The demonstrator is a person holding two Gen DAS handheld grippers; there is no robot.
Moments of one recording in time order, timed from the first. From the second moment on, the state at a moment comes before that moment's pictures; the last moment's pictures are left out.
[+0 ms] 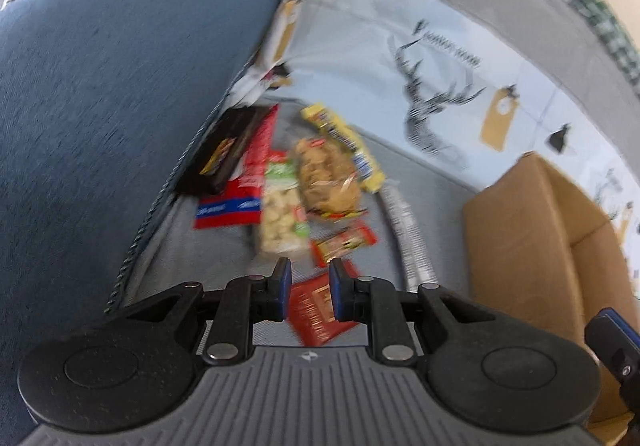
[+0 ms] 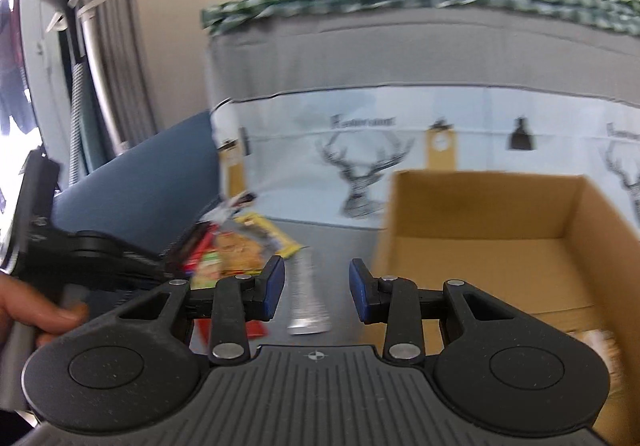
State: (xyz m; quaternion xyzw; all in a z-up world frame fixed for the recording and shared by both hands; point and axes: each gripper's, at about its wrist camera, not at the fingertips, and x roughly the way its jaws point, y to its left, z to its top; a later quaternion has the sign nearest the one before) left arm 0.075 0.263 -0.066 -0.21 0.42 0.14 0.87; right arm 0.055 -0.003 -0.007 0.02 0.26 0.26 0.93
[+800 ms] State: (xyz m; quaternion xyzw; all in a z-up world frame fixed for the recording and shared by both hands) left arm 0.089 0.283 -0.092 -0.24 0.46 0.17 0.84; right arm 0.158 0.123 -0.112 -0.04 0.41 0.11 0.90
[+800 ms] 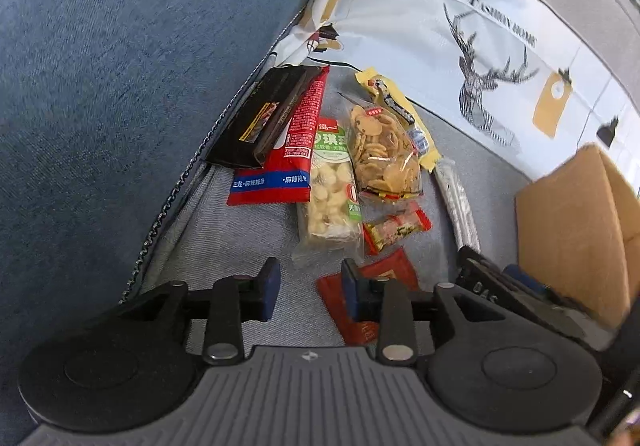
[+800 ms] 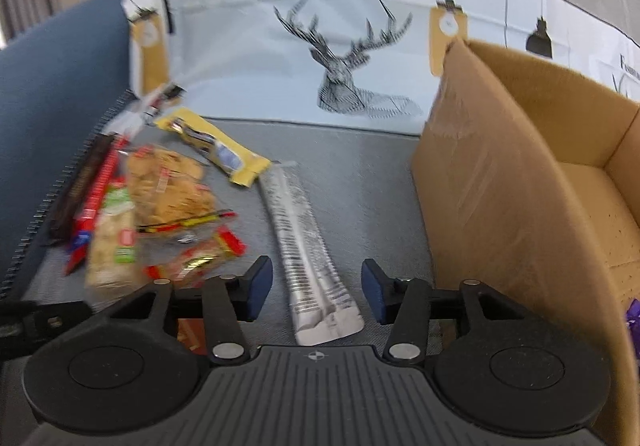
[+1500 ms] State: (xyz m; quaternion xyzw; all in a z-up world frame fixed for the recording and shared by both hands) left arm 0.123 0.286 -0.110 -0.26 0.46 0.17 0.83; right arm 0.163 0.117 -0.111 -0.03 0.41 0.17 0.90
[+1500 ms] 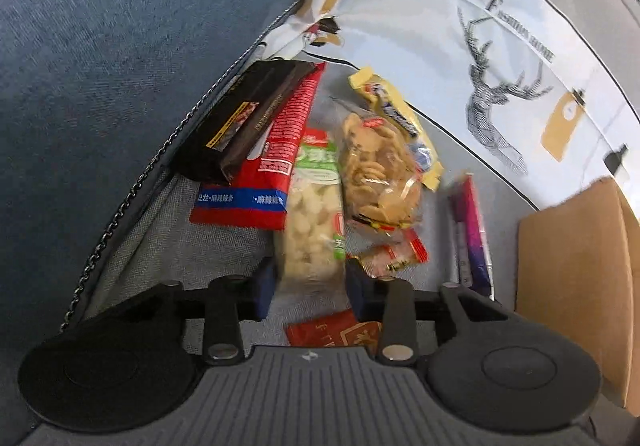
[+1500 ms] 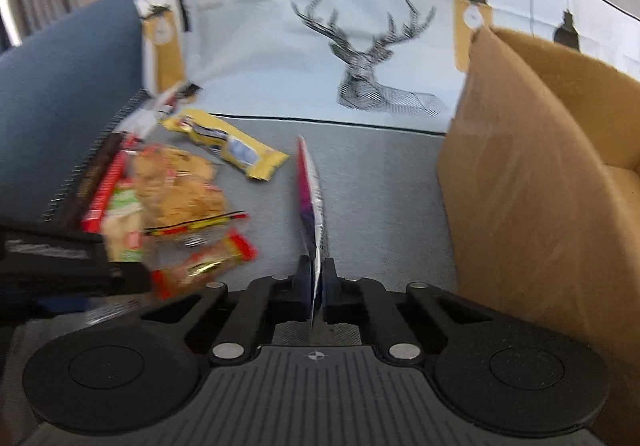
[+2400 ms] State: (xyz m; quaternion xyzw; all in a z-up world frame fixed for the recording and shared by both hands) left arm 0.036 0.271 -0.100 -0.21 0.54 0.11 0.81; right arm 0.057 0.075 -0.091 -0.03 0.49 0.26 0.83
